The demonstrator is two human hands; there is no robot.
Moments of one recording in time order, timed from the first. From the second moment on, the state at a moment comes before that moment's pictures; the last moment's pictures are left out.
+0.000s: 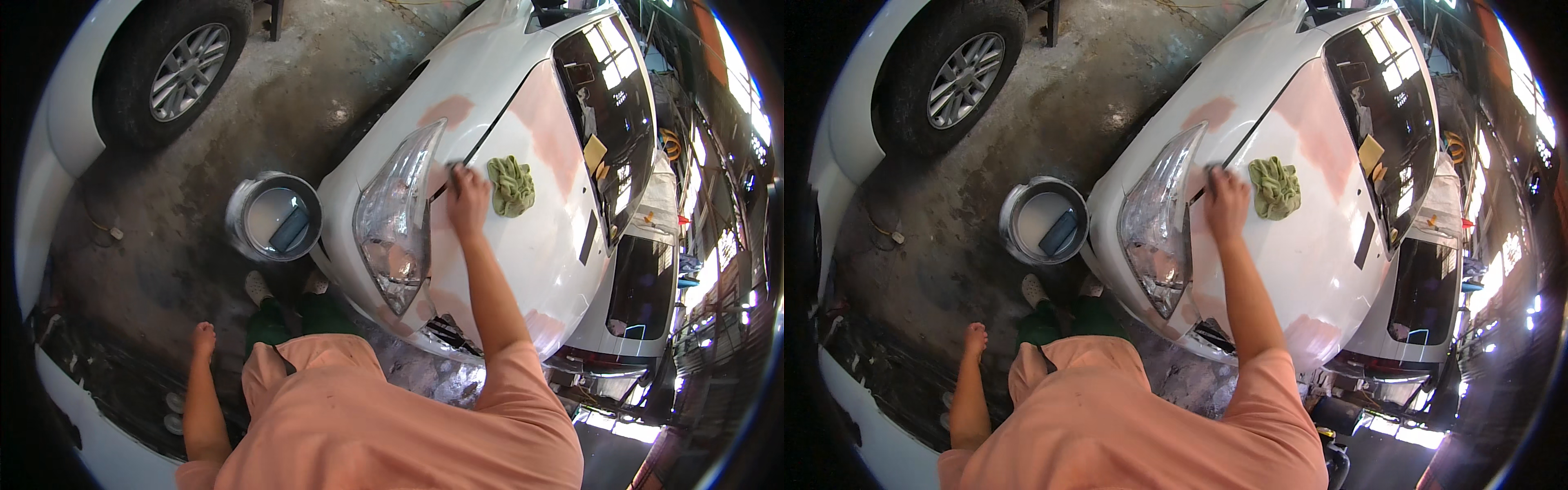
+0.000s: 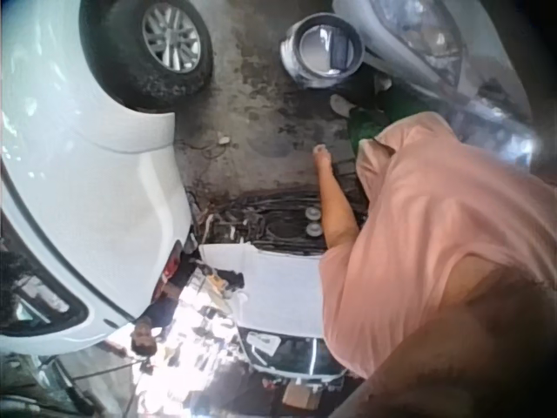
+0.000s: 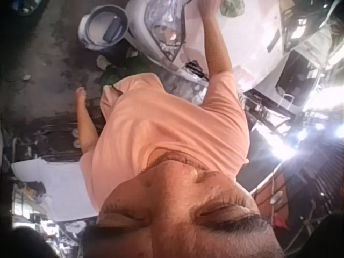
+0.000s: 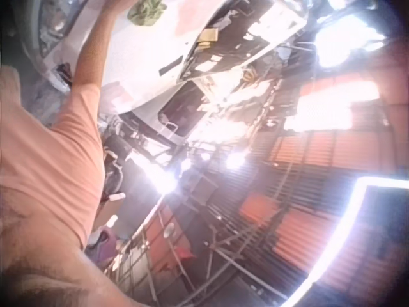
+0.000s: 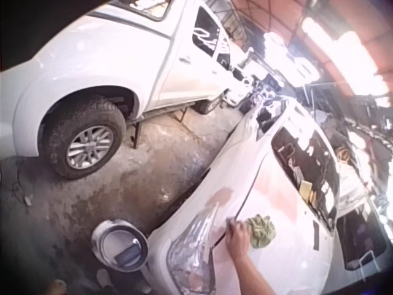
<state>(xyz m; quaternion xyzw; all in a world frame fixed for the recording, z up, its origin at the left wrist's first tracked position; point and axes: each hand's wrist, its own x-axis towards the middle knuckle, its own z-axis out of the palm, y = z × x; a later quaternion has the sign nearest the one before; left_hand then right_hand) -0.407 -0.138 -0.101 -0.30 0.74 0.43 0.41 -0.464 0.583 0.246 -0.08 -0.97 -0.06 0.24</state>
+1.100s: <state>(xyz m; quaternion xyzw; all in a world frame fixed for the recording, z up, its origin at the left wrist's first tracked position) -0.506 0.587 0.209 0.40 0.86 0.31 -0.09 0.279 0.332 0.085 -0.65 -0.73 0.15 -0.12</state>
